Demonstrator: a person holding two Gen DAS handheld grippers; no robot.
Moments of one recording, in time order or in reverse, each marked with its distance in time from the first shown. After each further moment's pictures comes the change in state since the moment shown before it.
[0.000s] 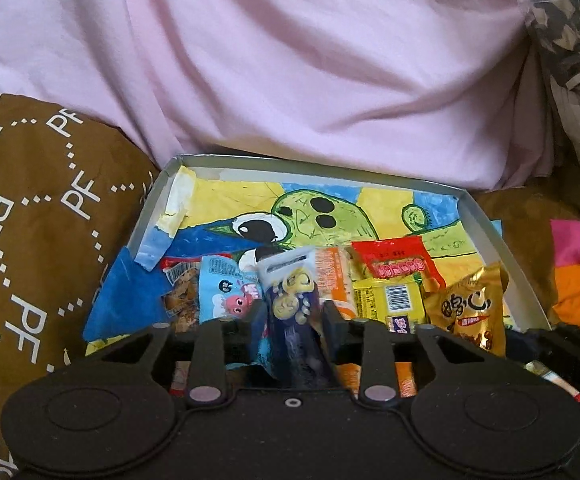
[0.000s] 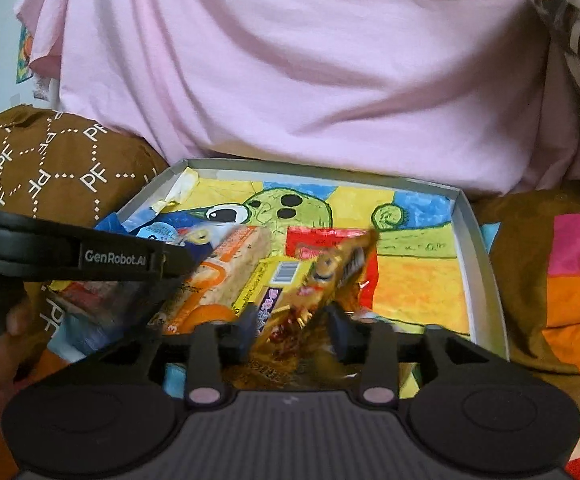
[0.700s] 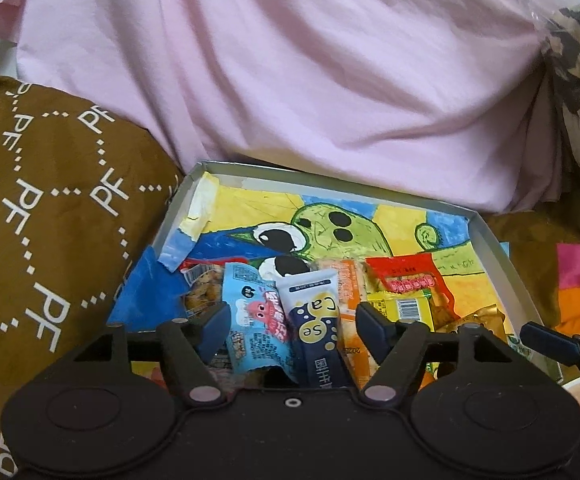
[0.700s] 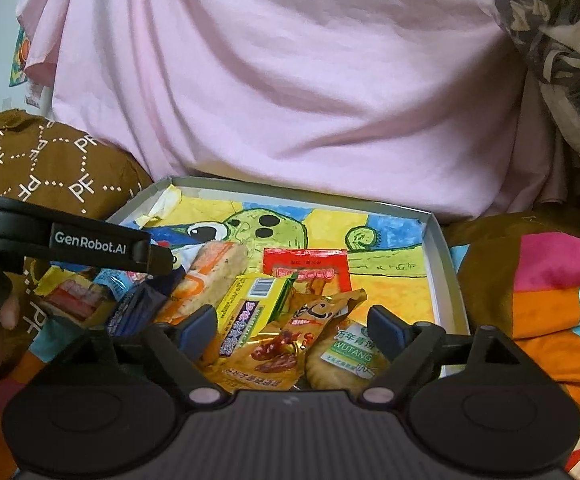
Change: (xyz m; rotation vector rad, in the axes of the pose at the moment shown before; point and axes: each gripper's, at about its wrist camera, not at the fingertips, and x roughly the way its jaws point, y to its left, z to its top) left arm -0.010 0.014 -0.003 -0.062 -0.054 0.023; right arm -0.015 -0.001 -0.003 -0.018 -0.077 -0.068
